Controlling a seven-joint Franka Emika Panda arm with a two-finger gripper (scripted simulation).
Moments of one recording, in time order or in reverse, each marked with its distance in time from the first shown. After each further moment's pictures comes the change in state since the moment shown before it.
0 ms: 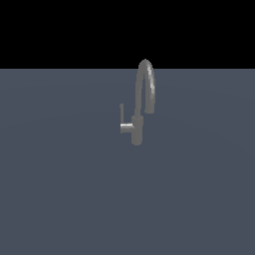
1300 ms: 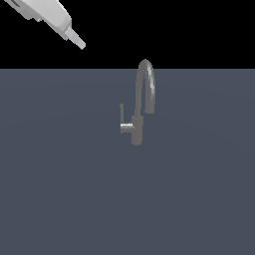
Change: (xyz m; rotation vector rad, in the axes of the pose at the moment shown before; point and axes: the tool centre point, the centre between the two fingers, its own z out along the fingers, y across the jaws) arm -0.022 -0.107 0.270 -0.293 0.181 0.402
